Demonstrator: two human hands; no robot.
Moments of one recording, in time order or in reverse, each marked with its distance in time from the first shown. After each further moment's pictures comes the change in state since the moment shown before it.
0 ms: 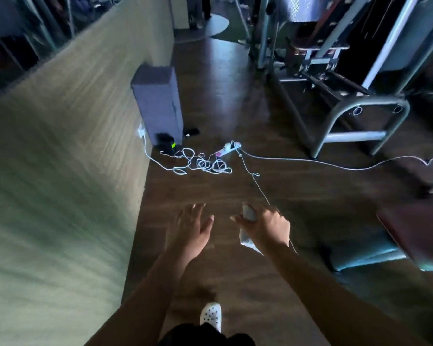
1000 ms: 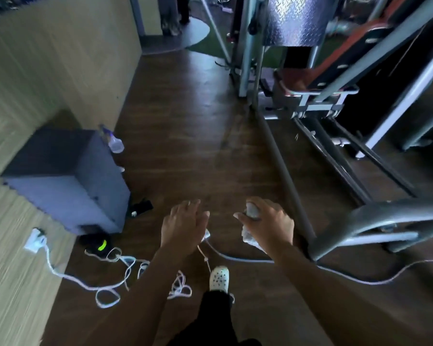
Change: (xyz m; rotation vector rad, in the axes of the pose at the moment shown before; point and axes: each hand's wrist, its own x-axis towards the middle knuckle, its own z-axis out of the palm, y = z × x) left_hand 0.917 0.189 0.045 -0.120 0.013 -0.023; right_hand 0.906 0.194 0.086 -0.022 0.037 0.069
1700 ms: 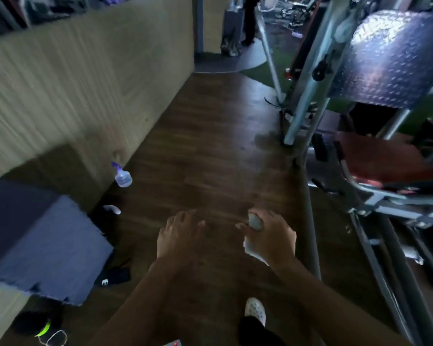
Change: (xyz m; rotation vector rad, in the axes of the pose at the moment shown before) left_hand 0.539 0.040 0.015 0.001 0.132 -0.306; right_hand 0.593 0.002 0.139 0.119 -0.206 -0.265
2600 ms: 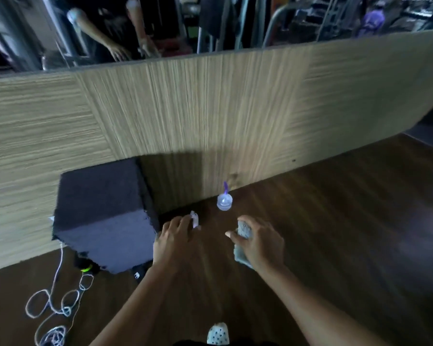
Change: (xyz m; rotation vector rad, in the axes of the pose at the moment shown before) left_hand 0.329 -0.140 -0.087 -0.083 0.430 -0.934; right_hand 0.436 -0.245 0.259 0.061 -0.534 -0.847
